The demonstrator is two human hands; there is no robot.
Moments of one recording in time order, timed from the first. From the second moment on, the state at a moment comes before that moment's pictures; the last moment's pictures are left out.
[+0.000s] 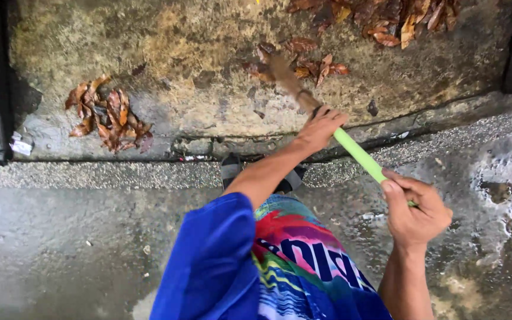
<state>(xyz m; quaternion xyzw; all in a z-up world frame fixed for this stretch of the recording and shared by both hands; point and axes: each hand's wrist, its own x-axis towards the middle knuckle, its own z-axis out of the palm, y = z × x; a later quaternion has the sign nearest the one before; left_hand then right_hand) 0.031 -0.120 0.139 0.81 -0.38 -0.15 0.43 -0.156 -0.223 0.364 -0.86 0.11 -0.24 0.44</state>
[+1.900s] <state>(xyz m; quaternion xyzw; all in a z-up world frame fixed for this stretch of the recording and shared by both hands) 0.056 0.210 0.054 0.92 -0.14 -0.12 0.34 -0.028 -0.029 0.292 -0.82 0.03 -0.06 0.58</state>
